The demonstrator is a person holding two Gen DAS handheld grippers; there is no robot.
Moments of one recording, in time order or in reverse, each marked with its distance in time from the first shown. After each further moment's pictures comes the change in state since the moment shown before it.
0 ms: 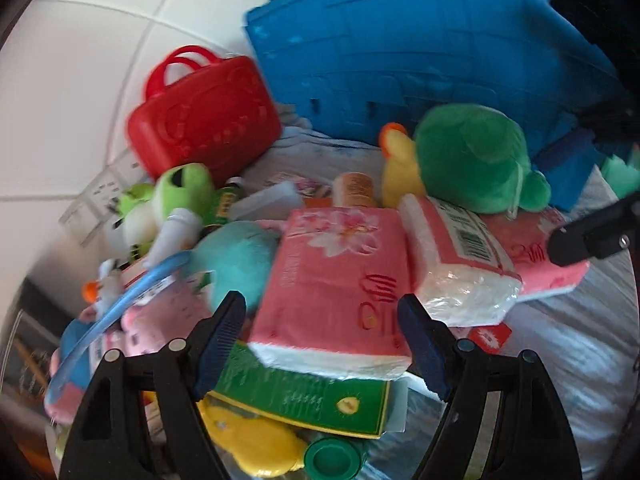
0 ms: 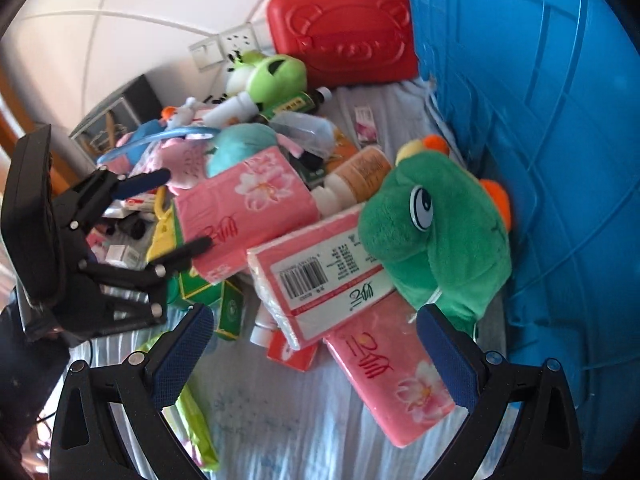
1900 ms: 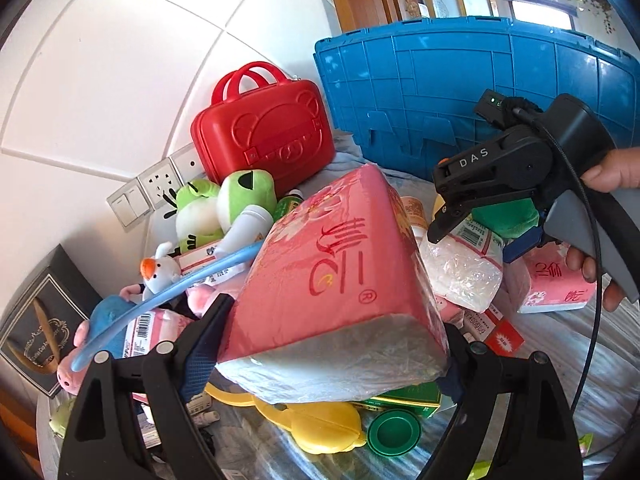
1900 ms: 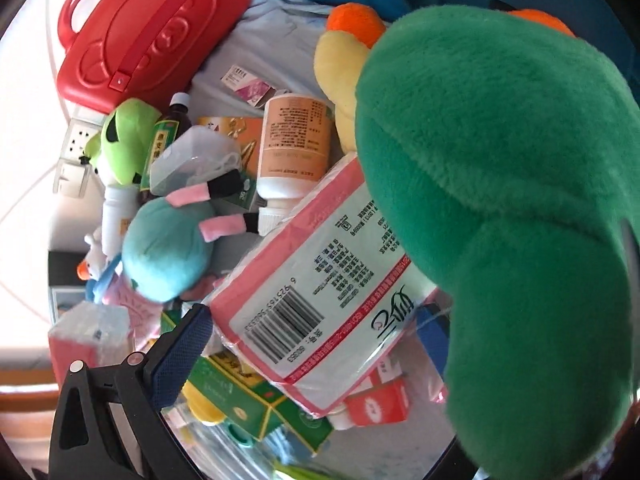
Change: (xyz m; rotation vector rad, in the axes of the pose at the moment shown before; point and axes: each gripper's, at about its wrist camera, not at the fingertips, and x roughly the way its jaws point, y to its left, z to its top) left arm -0.049 0.058 -0.031 -0.136 -0.125 0.097; right arm 0.096 -0.035 0.038 0.798 0.177 0.059
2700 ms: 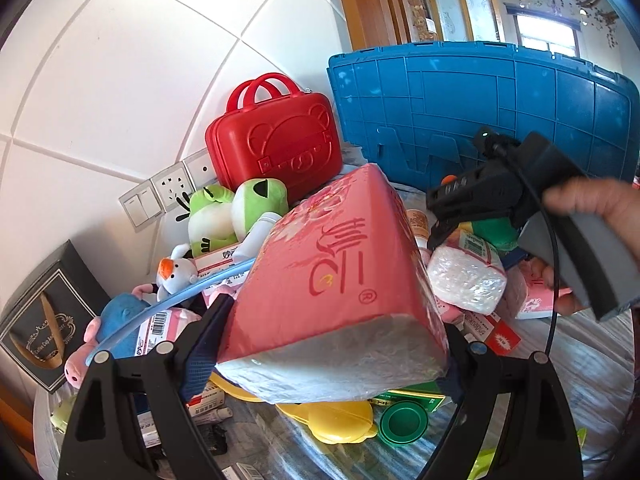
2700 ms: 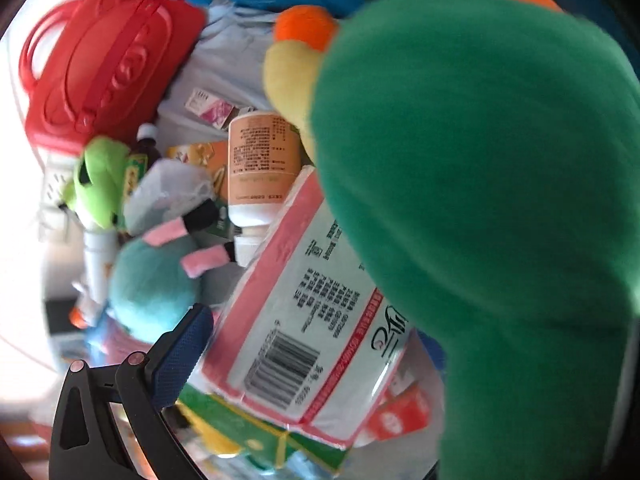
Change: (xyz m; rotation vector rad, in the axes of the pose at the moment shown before) left arm -0.016 0.012 -0.003 -0.033 -0.036 -0.001; right arm 0.015 -0.001 0.015 0.099 -0.040 -0.067
